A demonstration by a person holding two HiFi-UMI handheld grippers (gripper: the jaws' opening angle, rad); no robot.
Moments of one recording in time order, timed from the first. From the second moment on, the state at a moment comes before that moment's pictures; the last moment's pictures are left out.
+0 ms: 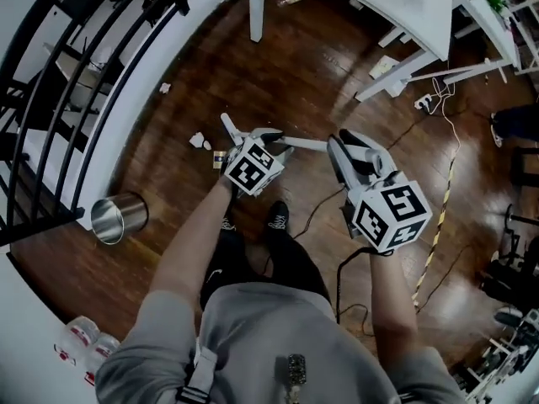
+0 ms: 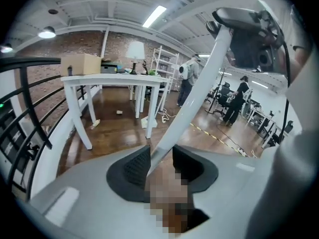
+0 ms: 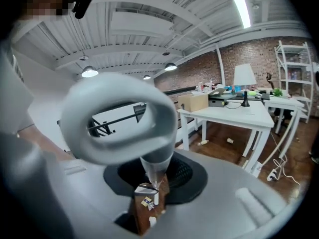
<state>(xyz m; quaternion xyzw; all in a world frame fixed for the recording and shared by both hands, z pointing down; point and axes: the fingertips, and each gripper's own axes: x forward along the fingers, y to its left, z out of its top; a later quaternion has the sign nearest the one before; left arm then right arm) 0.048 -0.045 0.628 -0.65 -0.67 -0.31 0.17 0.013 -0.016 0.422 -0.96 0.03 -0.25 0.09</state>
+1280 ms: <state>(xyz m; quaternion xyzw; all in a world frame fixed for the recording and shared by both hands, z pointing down) -0.141 -0.131 0.731 -0.37 -0.81 -0.33 0.30 -0.176 -0.102 0.524 -0.89 -0.27 -0.24 0.27</state>
